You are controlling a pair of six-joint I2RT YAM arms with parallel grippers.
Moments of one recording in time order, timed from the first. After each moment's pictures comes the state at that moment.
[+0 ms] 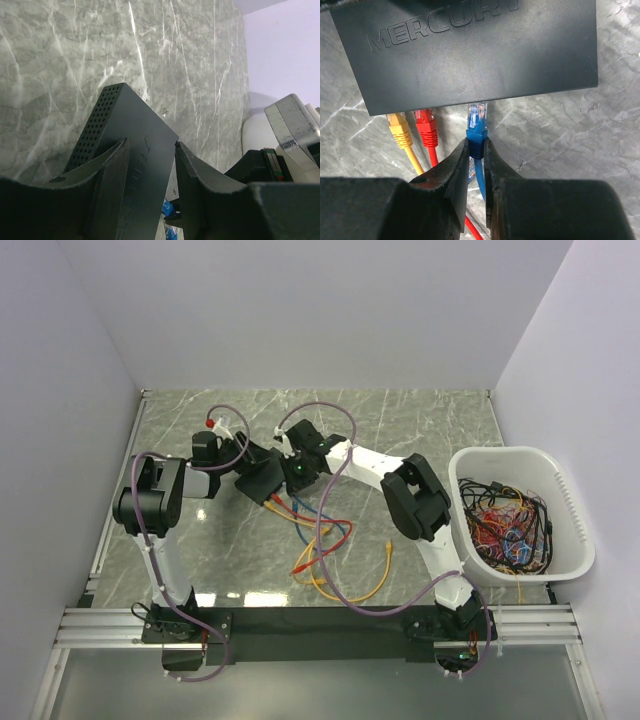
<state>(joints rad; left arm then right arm) -0.08 1.97 0.87 0.72 0.63 -0.80 0.73 2.23 1.72 -0.50 -0.23 0.20</state>
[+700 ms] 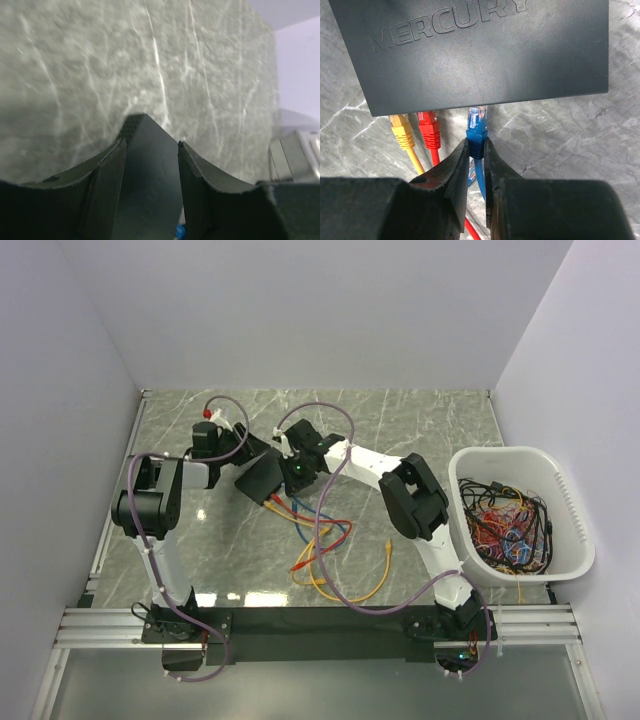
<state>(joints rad) -0.09 1.95 0.94 0.59 0.52 -0.70 0.73 2.25 1.75 -0.51 -0.26 0.20</state>
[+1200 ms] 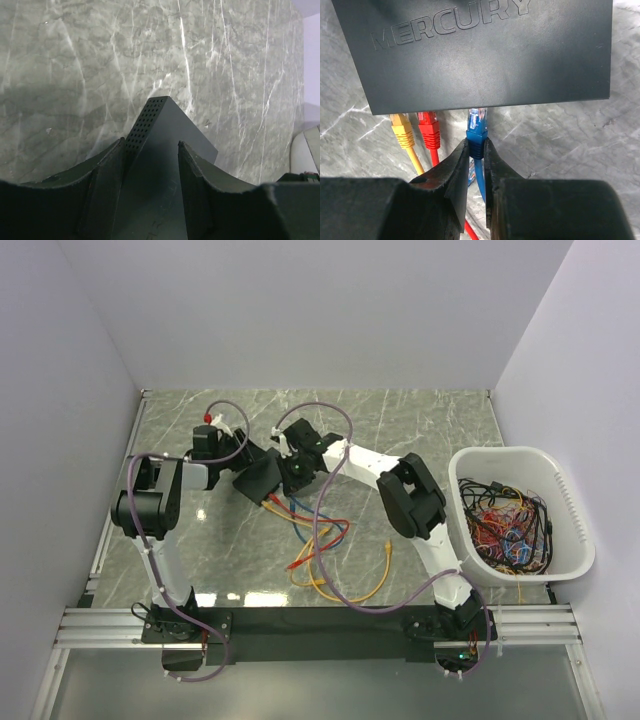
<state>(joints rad) -0.08 1.95 0.95 0.48 0.48 -0.62 0.73 2.27 1.78 -0.52 -0.28 0.20</state>
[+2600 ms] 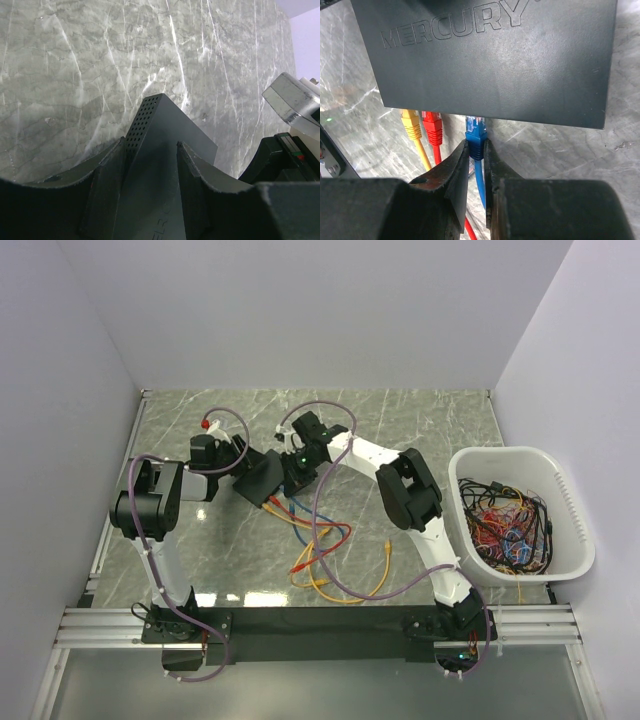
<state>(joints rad) -0.08 1.94 0.83 0.68 0.50 -0.63 0.66 2.36 1.89 -0.61 -0.52 0.17</state>
